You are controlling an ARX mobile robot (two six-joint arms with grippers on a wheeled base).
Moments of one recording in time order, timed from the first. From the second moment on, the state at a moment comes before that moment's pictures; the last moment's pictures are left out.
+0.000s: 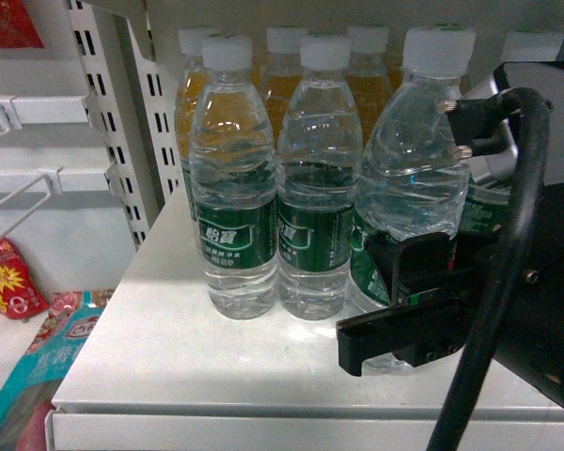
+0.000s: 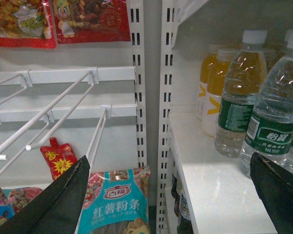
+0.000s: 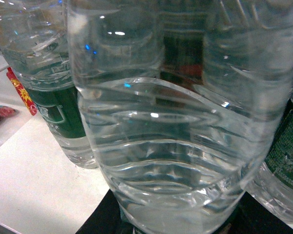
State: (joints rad) left arm 0.00 0.01 0.01 0.00 0.00 0.00; right arm 0.54 1.67 0.47 0.96 0.12 0.12
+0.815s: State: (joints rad) left arm 0.00 0.01 0.01 0.00 0.00 0.00; right arm 0.51 1.68 0.47 0.96 0.11 0.11
